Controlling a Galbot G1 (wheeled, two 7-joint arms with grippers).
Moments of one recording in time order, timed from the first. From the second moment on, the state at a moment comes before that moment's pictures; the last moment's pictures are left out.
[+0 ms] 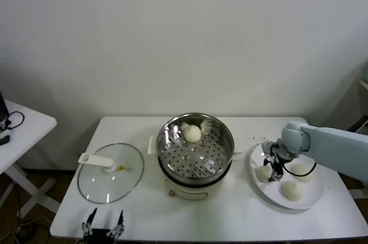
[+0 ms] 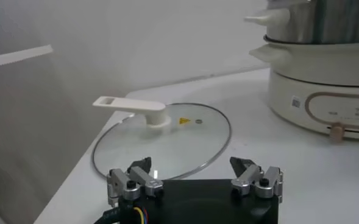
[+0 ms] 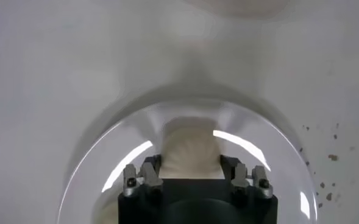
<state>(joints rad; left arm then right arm) 1.82 -1.60 -0.72 -1.95 0.11 -0.01 0.12 0.40 0.66 -1.52 1.36 0.30 -0.34 -0.86</state>
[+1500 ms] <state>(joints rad) 1.83 -1.59 -0.67 -1.98 0.13 -0.01 0.12 1.08 1.15 -1.70 1.61 0.84 -0.45 -0.89</state>
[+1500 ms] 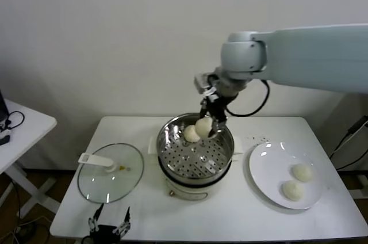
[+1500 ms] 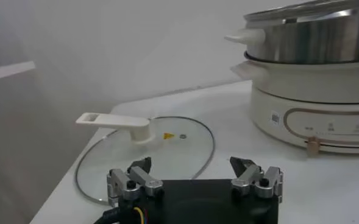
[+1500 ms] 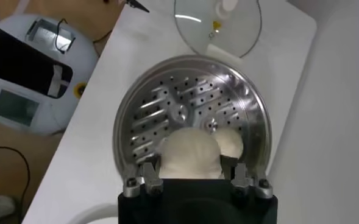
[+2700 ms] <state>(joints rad) 1.81 -1.59 -0.70 -1.95 0.12 -0.01 0.13 0.66 1.36 -1.57 1.33 0.64 -0.53 -0.77</state>
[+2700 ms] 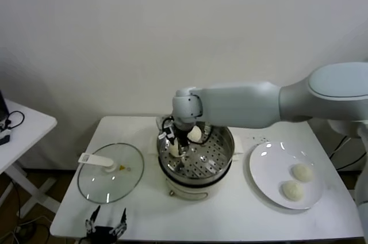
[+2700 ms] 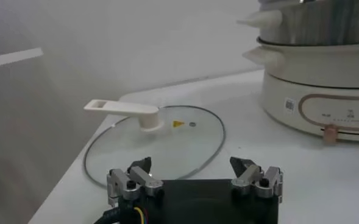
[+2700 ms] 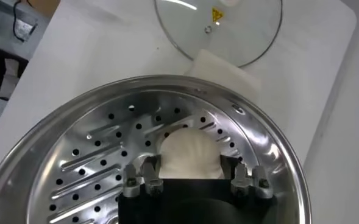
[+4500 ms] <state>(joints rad) 1.84 -1.61 -0.68 -1.97 0.18 -0.01 0.12 0.65 0.40 -1.66 1.63 0.21 -0.28 -0.96</state>
